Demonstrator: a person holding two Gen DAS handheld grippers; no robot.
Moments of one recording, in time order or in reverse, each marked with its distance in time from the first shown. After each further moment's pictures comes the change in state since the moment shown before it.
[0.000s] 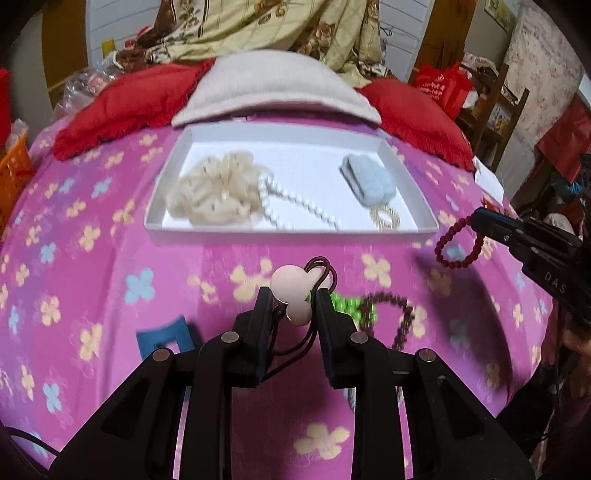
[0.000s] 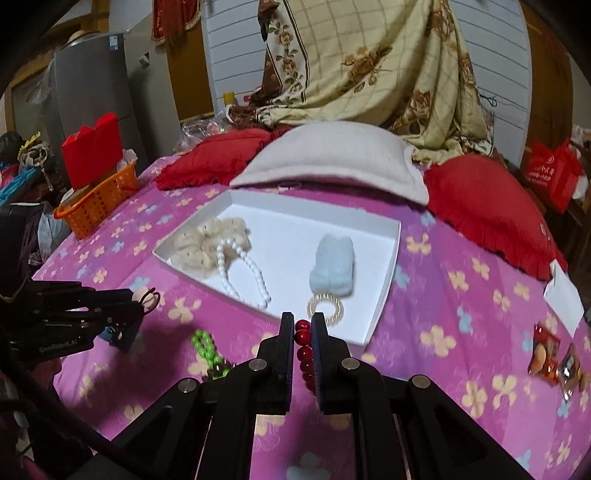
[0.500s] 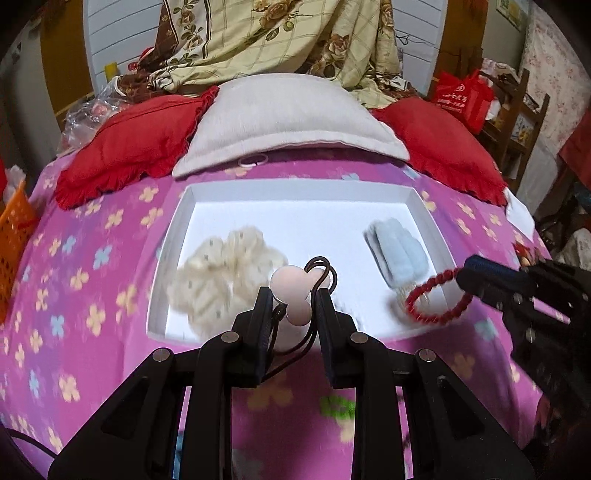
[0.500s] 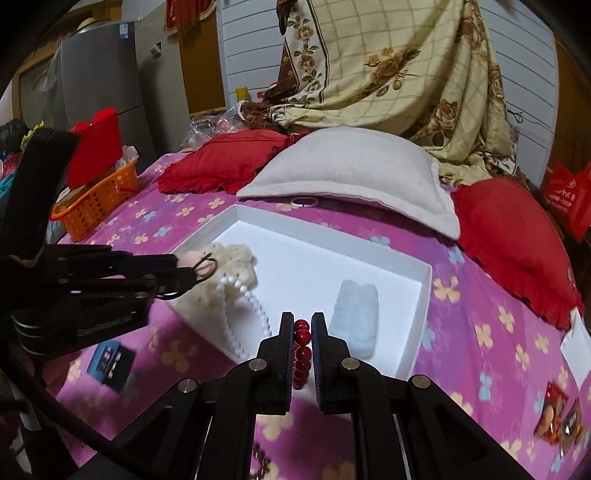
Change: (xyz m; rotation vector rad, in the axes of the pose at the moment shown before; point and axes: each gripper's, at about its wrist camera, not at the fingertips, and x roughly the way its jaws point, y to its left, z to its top) left arm 0.041 -0.003 0.092 0.016 -0.034 0.099; right arm 0.054 0.012 0.057 -0.060 0.015 0.025
